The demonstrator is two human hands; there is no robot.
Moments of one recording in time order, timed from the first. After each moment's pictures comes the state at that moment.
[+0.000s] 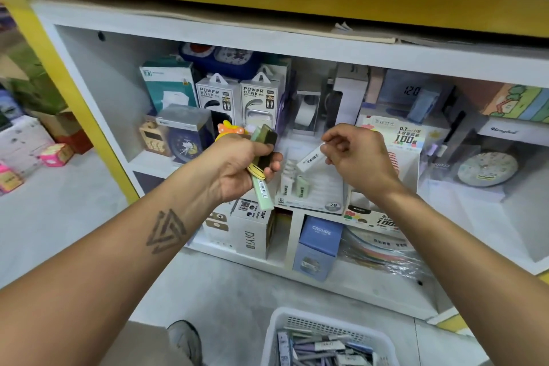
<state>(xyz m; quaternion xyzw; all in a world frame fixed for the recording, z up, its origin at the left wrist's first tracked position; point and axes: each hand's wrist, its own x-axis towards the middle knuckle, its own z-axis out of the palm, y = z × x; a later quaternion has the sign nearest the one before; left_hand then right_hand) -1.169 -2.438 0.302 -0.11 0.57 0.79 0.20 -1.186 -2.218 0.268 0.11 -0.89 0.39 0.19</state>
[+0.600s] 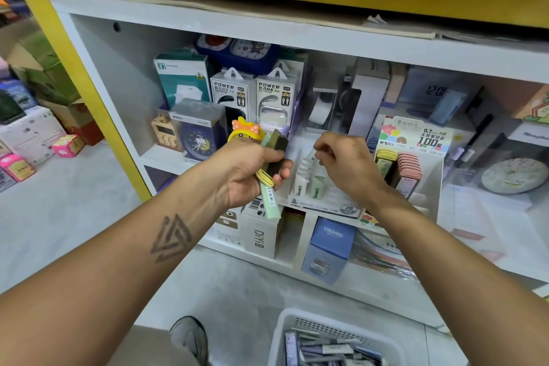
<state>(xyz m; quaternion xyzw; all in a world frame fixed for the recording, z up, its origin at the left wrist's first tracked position) -1.165 -2.450 0.297 -0.11 0.58 0.78 0.20 -1.213 -2.248 0.241 0.17 -0.93 0.27 0.19</state>
